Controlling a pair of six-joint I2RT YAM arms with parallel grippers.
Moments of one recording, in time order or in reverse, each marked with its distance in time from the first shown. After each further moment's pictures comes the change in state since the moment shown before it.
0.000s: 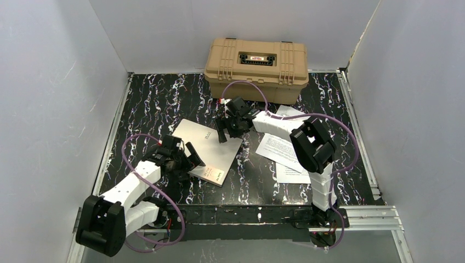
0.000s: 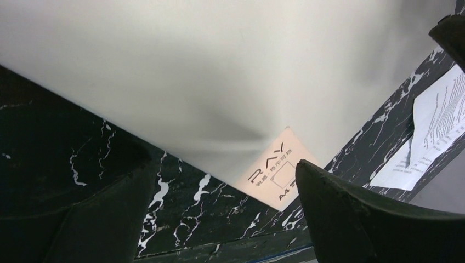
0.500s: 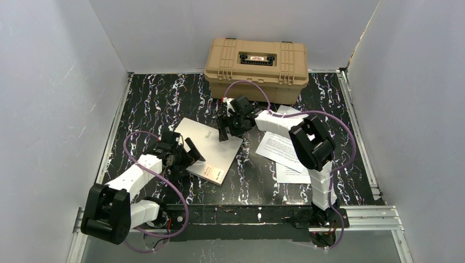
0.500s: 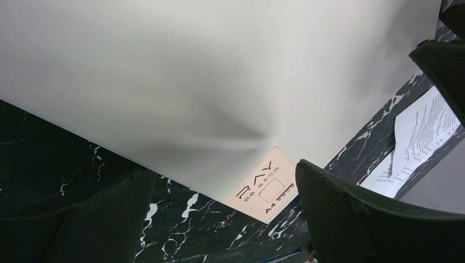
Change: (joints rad) left arm 0.061 0.116 0.032 0.081 0.031 0.008; right arm -0.044 0.040 -0.009 0.075 -0.110 -0.017
